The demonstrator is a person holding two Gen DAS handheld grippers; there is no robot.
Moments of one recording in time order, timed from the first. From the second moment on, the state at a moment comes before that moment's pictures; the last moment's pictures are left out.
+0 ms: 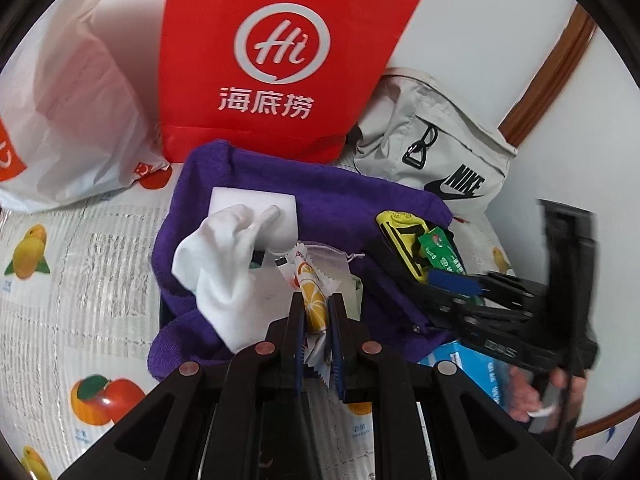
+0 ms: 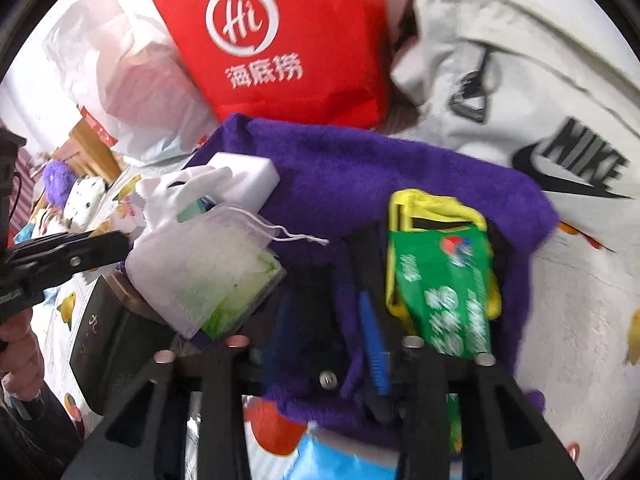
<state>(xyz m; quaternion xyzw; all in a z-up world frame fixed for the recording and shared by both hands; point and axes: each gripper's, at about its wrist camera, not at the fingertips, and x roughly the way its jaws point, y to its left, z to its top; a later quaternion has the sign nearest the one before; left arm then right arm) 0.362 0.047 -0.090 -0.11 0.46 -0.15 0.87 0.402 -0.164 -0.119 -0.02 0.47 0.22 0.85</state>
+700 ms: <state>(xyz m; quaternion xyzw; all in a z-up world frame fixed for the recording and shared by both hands) 0.416 0.019 -0.121 -0.06 0.49 -0.12 0.86 0.351 -0.219 -0.099 0.03 0.41 0.17 0.89</state>
